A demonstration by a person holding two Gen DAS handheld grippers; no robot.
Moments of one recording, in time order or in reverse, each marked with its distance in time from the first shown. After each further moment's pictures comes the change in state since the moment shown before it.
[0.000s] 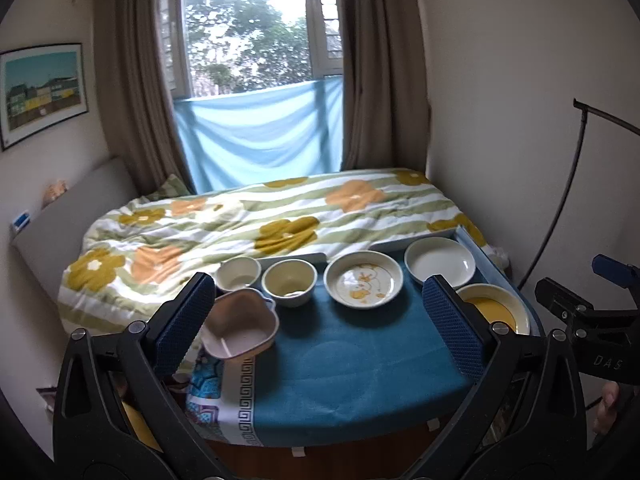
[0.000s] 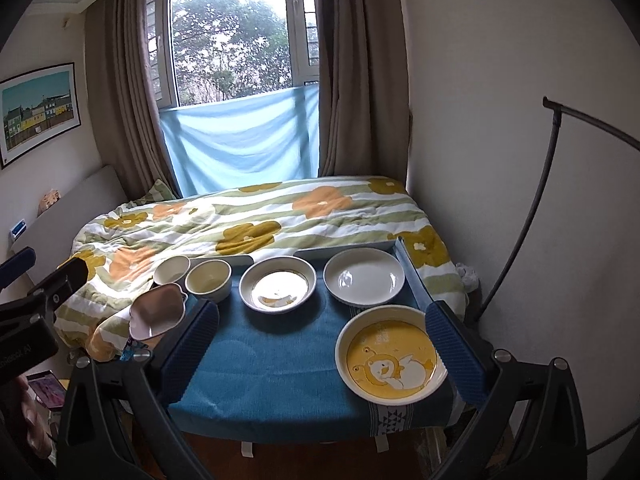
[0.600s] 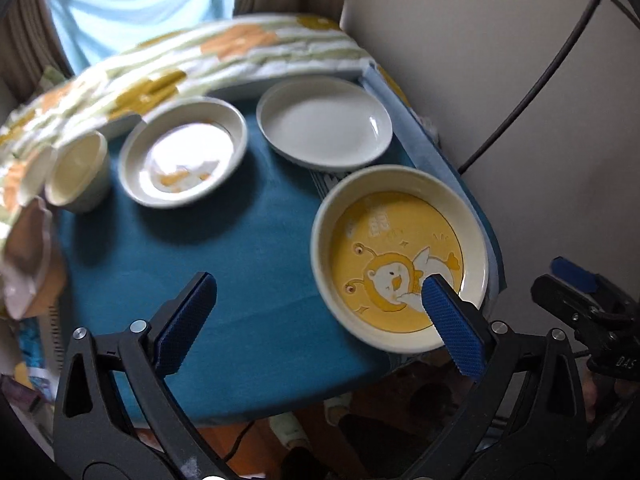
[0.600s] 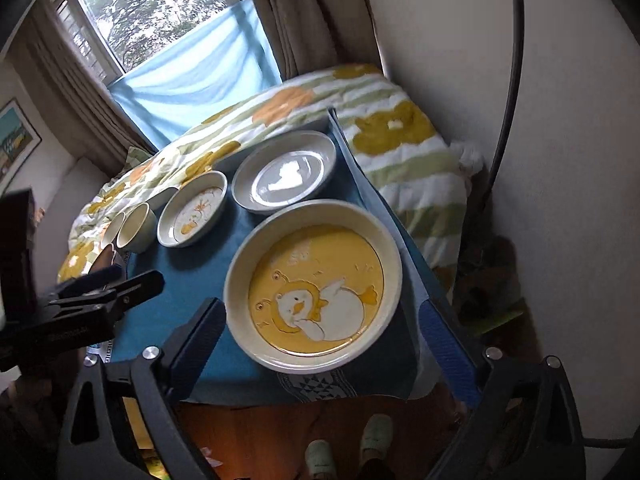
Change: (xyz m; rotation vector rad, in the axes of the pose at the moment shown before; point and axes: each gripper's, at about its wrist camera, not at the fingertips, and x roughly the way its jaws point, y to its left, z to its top) left arm 0.243 -0.175 -0.079 -0.003 0.569 -0.332; right arm 0.150 -0.185 -0.071 0.241 0.364 0.148
